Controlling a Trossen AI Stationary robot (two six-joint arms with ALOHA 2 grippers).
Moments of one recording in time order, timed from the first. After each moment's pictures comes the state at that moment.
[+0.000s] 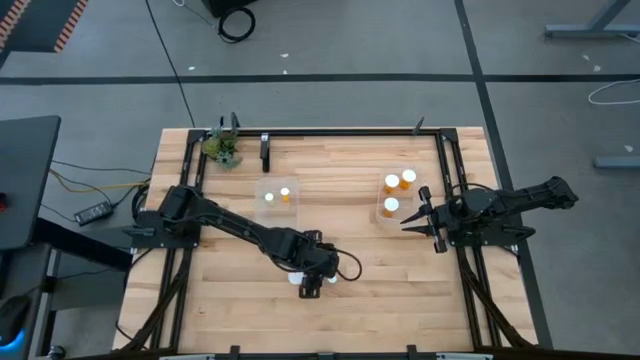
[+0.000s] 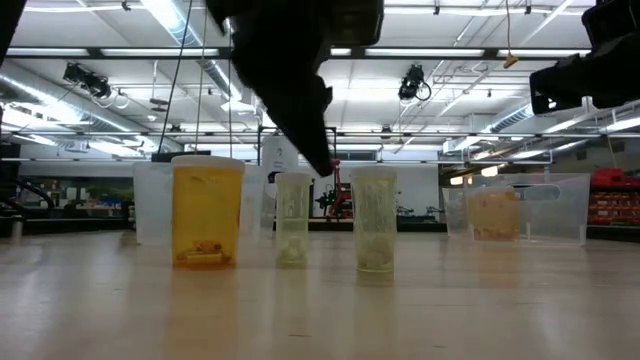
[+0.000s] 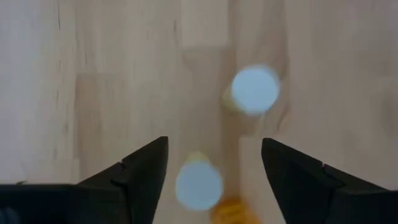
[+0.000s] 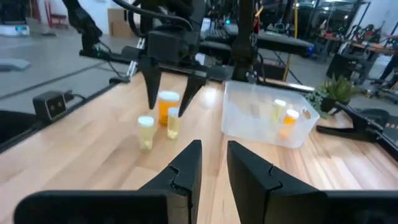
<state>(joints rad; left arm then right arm) -0.32 2.00 1.54 -0.68 -0.10 -0.26 0.21 0.10 0.09 -0.12 0.03 -0.14</state>
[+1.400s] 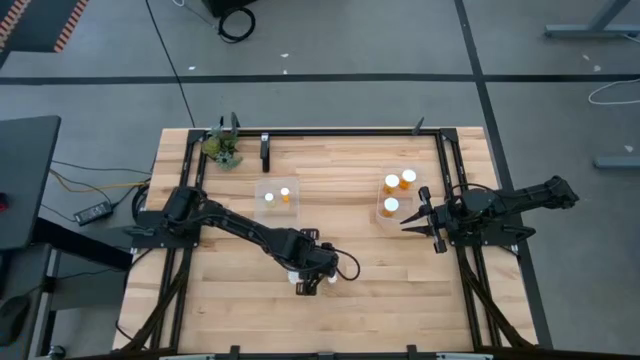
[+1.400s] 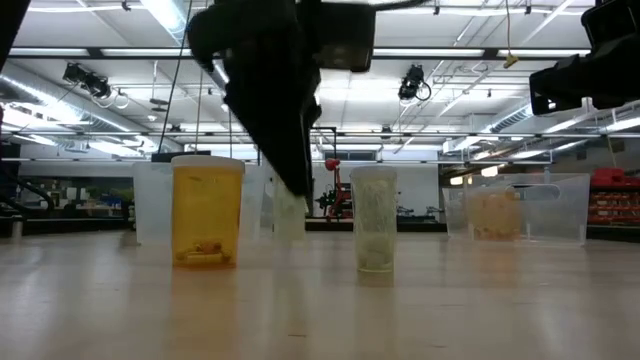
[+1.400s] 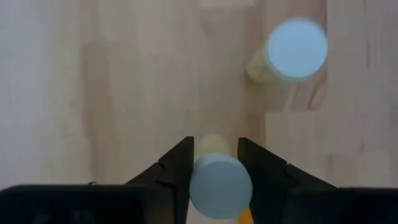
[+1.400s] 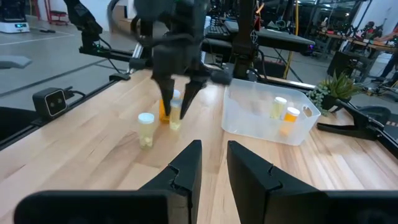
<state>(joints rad) -0.31 2.03 1.54 -0.75 -0.13 -0.24 0.21 0.10 0.09 -0.12 0.03 -0.14</state>
